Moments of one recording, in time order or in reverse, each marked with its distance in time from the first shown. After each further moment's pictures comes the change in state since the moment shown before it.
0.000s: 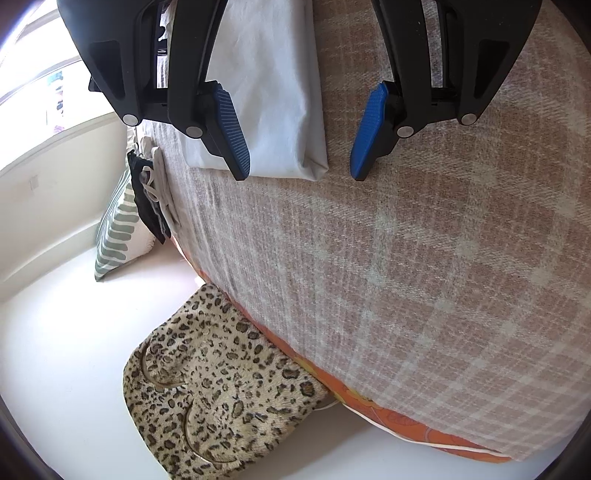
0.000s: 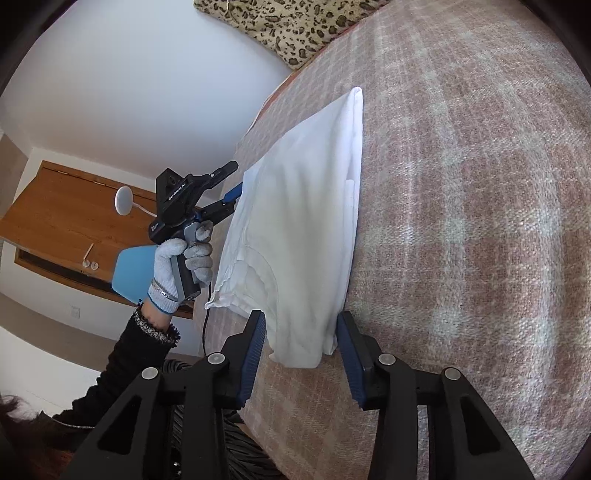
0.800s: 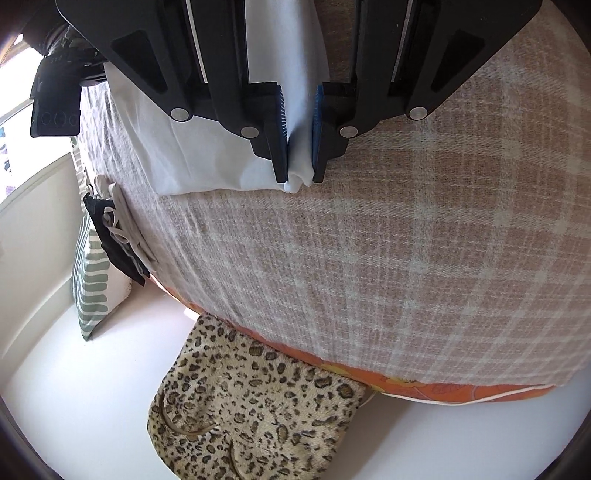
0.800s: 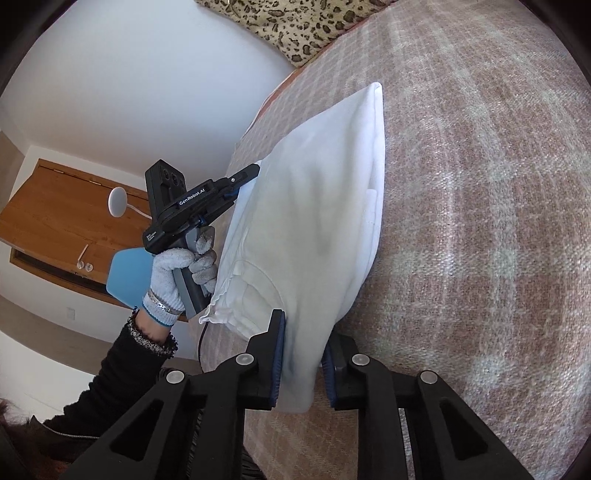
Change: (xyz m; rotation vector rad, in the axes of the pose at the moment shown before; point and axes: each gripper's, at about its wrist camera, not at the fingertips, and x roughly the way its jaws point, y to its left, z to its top) left arm 0.021 -0.038 -0.011 0.255 0.000 0.162; right arm 0.024 0.025 0.011 0.036 -0.023 -0.004
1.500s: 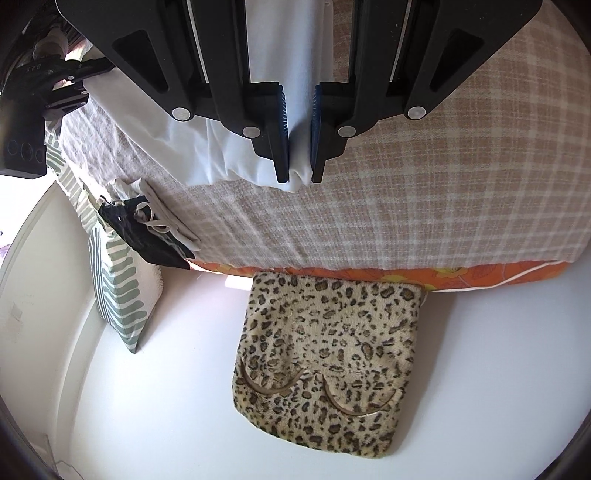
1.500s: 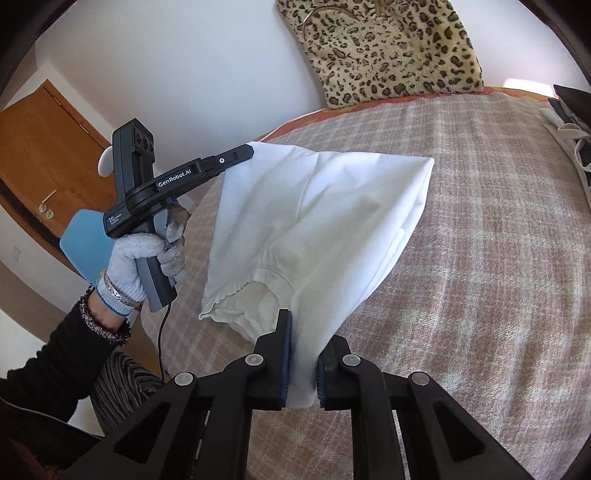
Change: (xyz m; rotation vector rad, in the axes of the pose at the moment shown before) left arm -0.048 -0.090 0.010 0.260 -0.197 0.024; right arm -0.018 0.090 0.011 -0.289 -0.095 -0.272
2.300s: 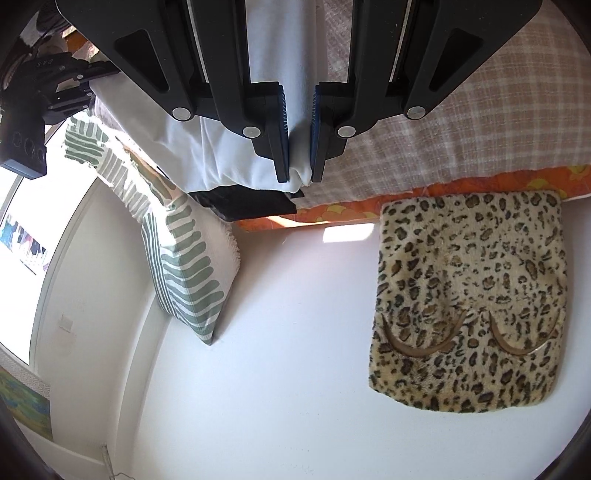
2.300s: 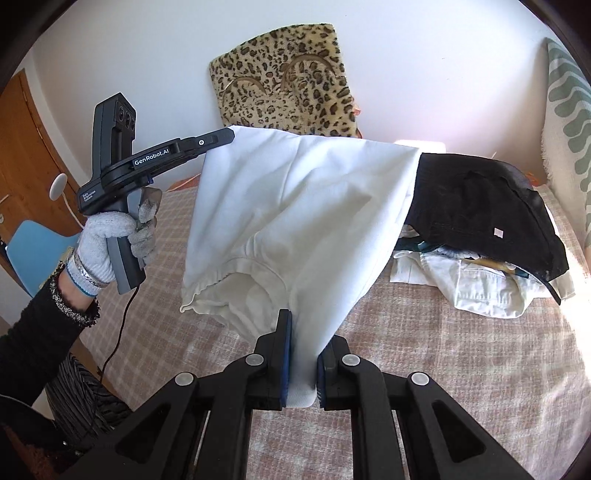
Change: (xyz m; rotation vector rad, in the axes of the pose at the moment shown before) left arm 0.090 -0.162 0.089 0.136 -0.091 -0.230; right arm -0.158 -0.102 0.015 -0.037 -0.110 -0.324
